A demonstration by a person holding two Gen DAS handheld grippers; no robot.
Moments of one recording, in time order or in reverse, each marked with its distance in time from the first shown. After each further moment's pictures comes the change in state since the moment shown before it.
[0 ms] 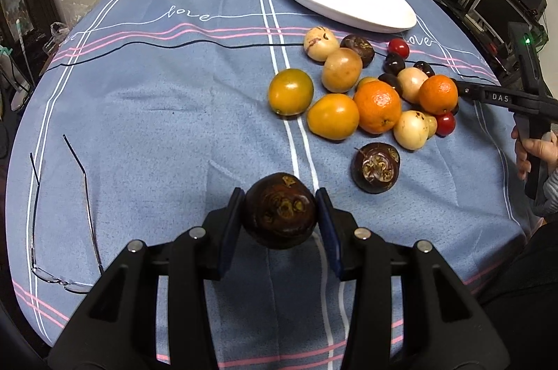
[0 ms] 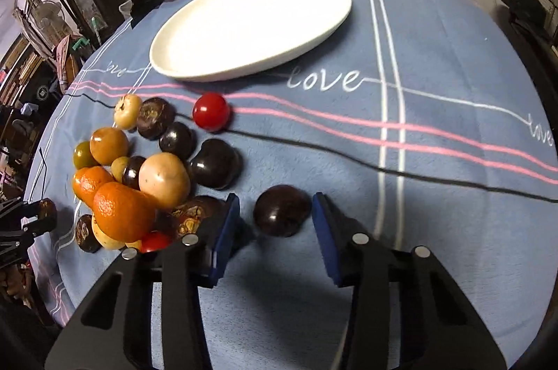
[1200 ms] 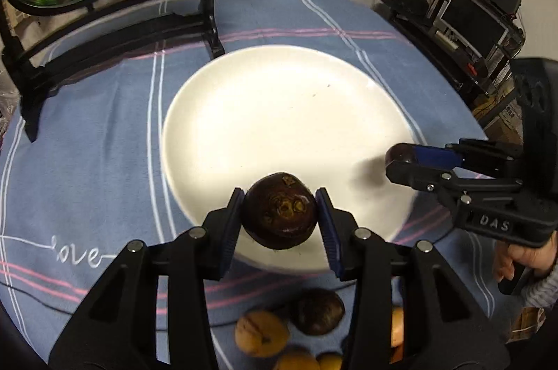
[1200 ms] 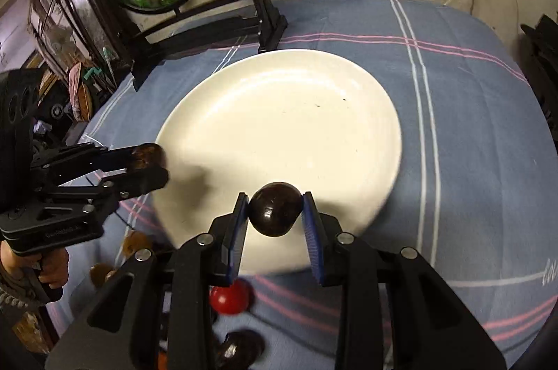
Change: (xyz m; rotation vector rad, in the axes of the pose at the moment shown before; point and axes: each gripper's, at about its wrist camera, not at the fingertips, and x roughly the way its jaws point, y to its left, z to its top) left arm 0.105 -0.072 0.245 0.167 -0.081 -0.141; right arm 0.031 0.009 0.136 -0.023 -0.106 0.079
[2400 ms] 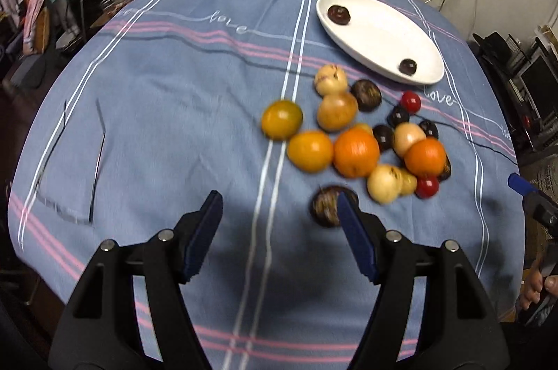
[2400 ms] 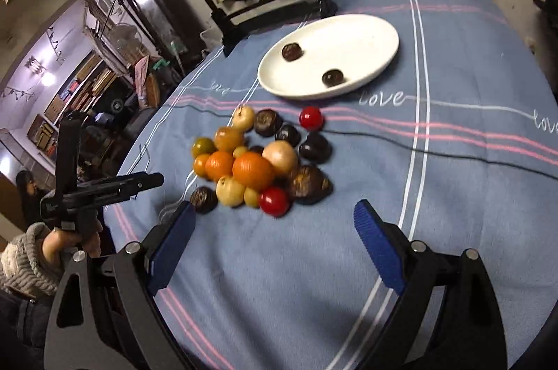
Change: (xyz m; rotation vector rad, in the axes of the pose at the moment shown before) left arm -0.151 -0.030 -0.220 -0.458 0.021 0.293; right arm -0.143 0.007 -0.162 -0.006 -0.012 0.276
